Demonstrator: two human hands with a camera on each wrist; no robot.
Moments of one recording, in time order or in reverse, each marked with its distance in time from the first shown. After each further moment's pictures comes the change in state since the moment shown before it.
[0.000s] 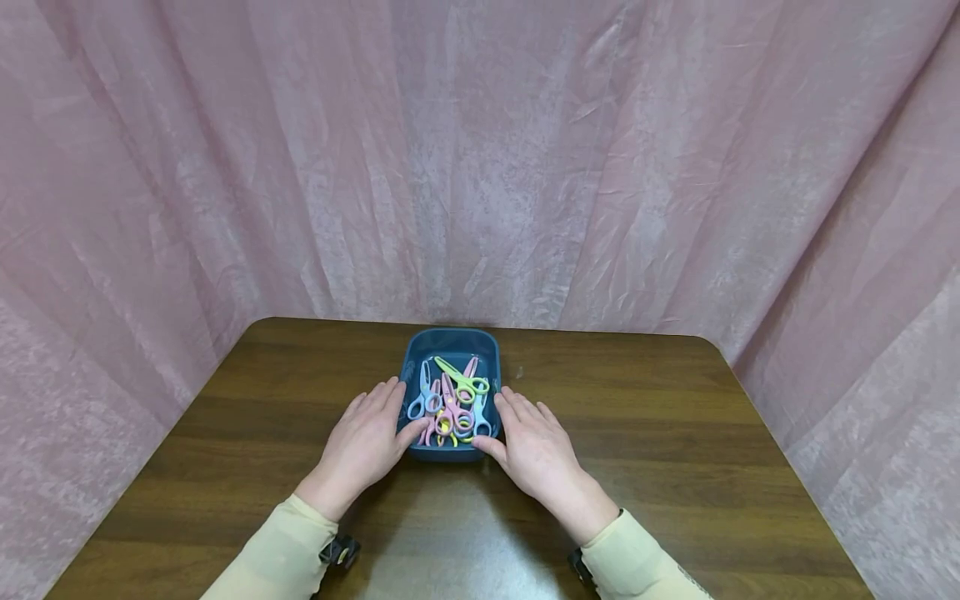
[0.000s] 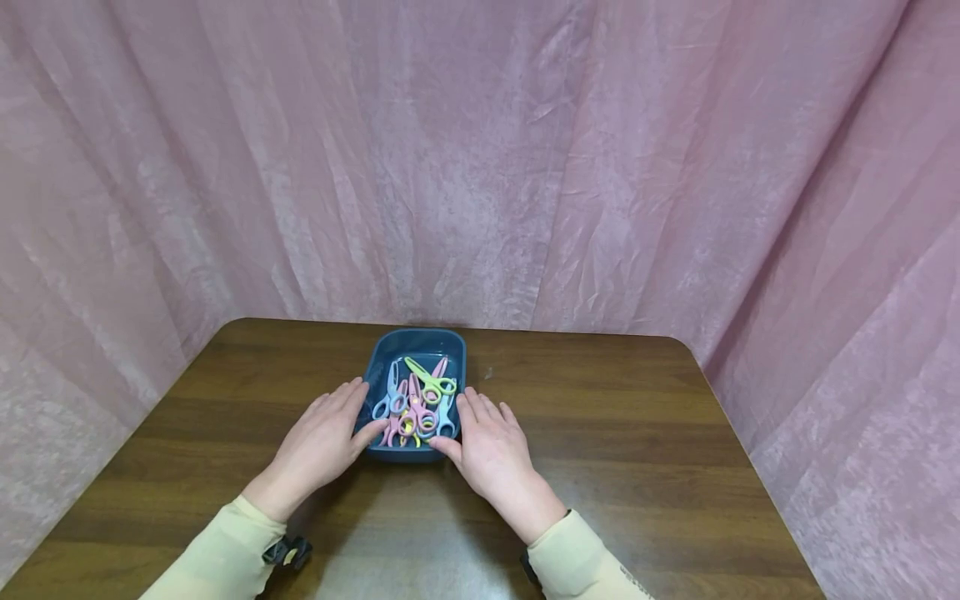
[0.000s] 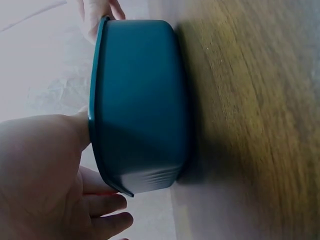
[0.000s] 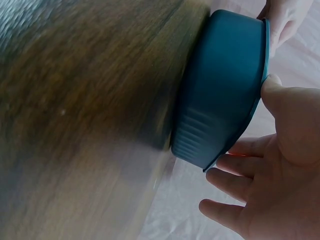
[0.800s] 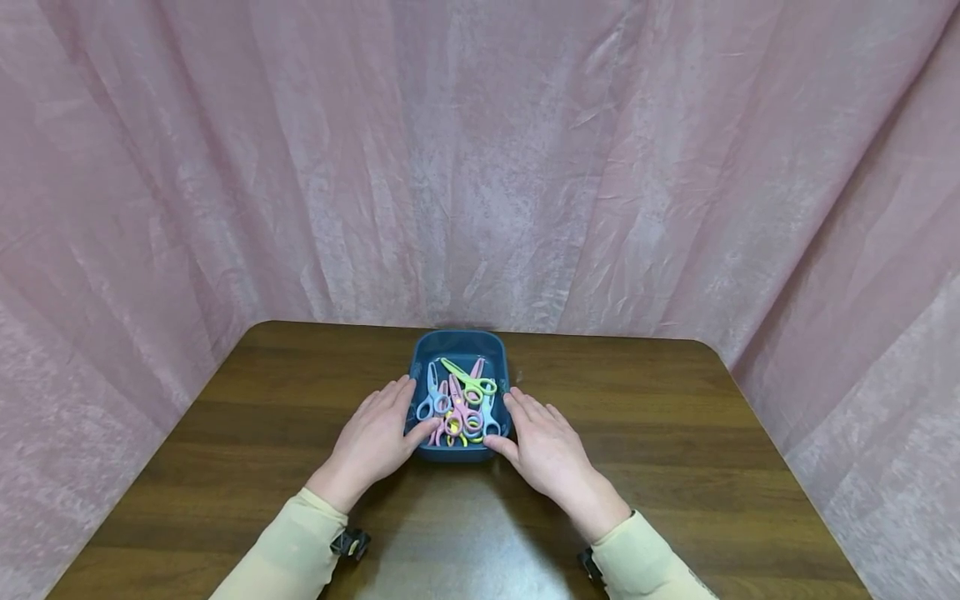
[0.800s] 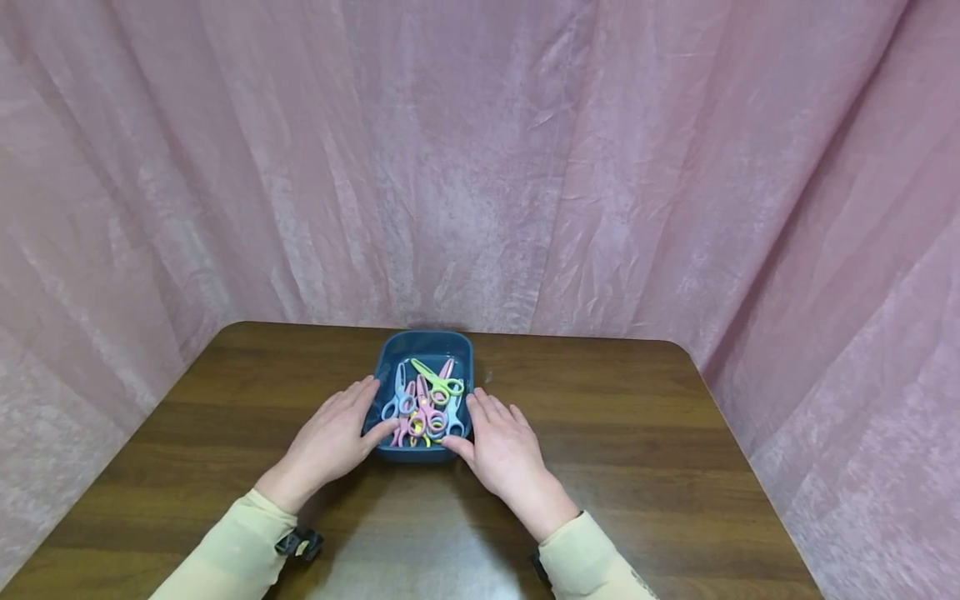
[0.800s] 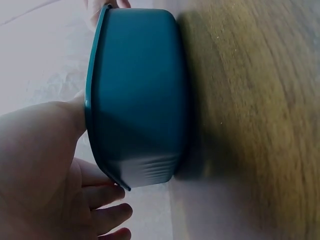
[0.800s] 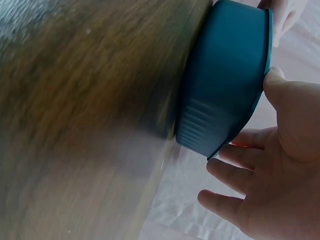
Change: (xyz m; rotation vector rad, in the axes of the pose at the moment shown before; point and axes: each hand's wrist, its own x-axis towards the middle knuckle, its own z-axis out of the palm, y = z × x) left_hand 0.016 0.001 0.007 -0.097 -0.073 -0.020; right_hand 0.002 0.016 -0.003 0.020 -0.050 0.037
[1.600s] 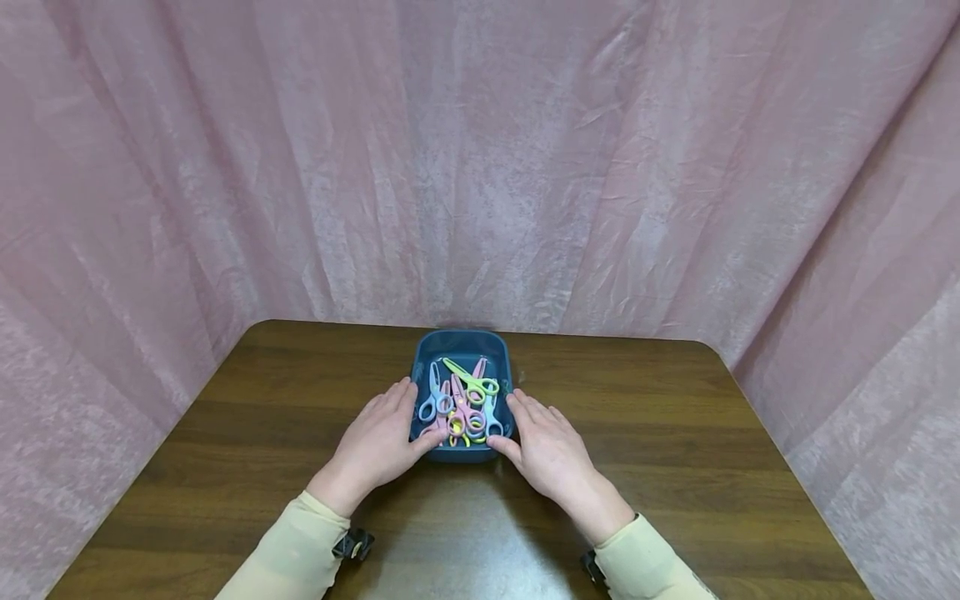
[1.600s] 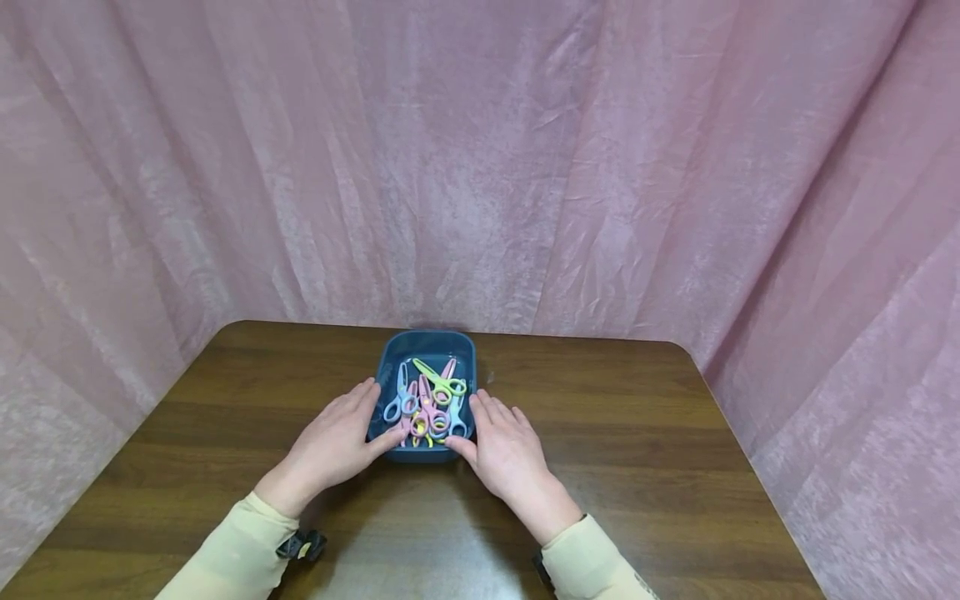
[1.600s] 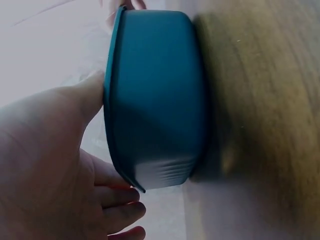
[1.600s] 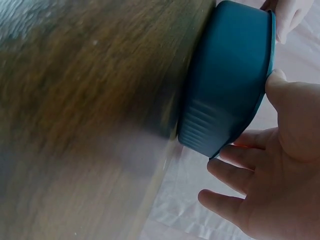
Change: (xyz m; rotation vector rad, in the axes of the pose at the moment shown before) left_hand -0.006 0.002 -0.008 -0.013 -0.072 0.003; right_hand -0.001 -0.003 0.000 0.005 0.006 0.003
